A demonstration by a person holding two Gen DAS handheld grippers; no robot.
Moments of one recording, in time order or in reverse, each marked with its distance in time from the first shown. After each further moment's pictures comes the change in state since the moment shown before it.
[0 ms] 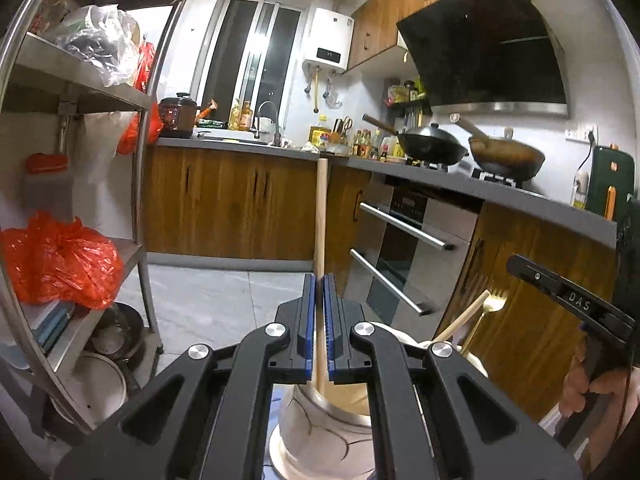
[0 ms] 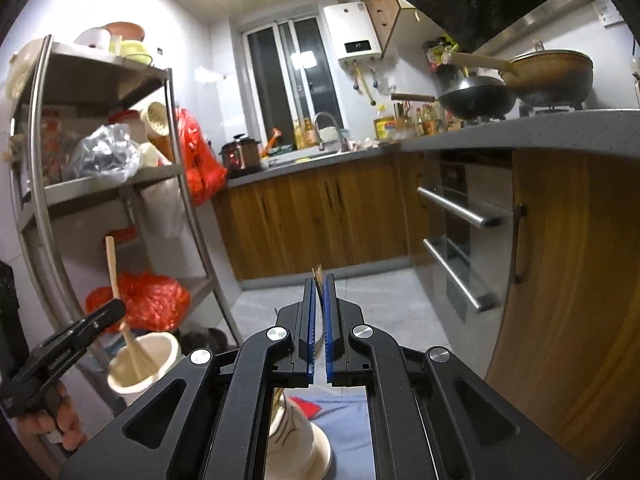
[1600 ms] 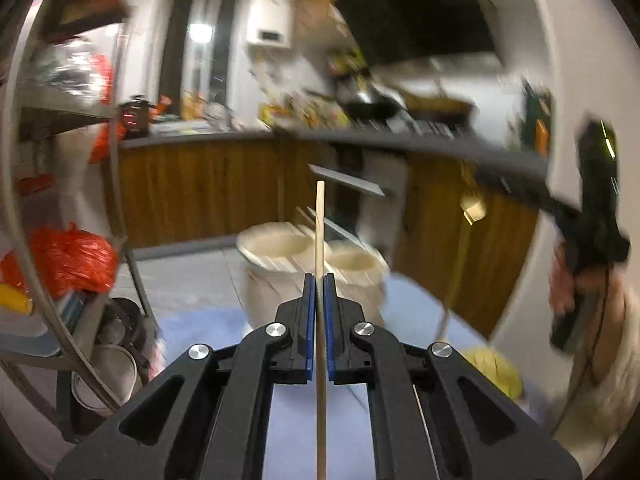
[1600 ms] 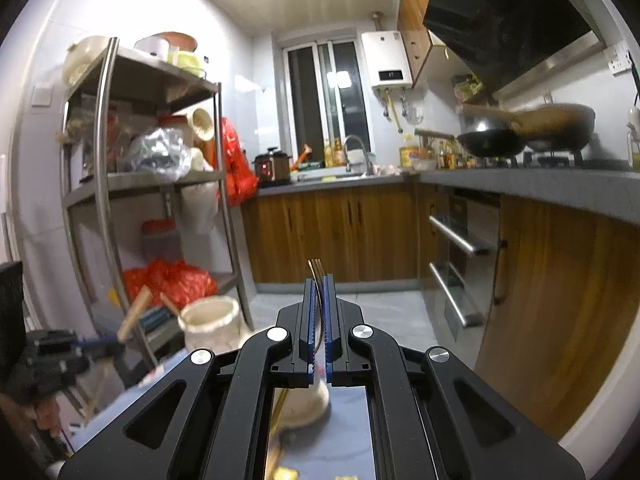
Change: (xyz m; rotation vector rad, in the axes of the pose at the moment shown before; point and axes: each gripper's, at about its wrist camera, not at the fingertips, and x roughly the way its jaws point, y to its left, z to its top) left arm -0.120 -0.026 -0.025 0.111 0.074 -0.106; right arm -0.111 0.009 0.009 -0.109 -0.076 0.079
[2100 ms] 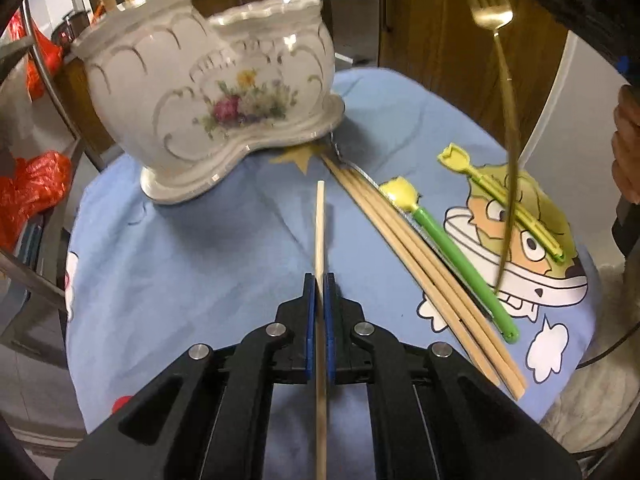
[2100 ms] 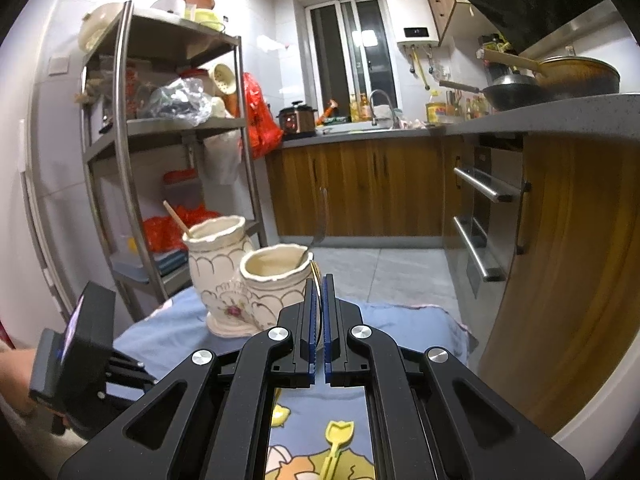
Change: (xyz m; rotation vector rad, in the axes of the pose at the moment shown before) left arm 0.097 -0.069 -0.098 0.199 0.639 -0.006; right arm -0.001 -0.026 -0.065 -0.013 0.164 0.104
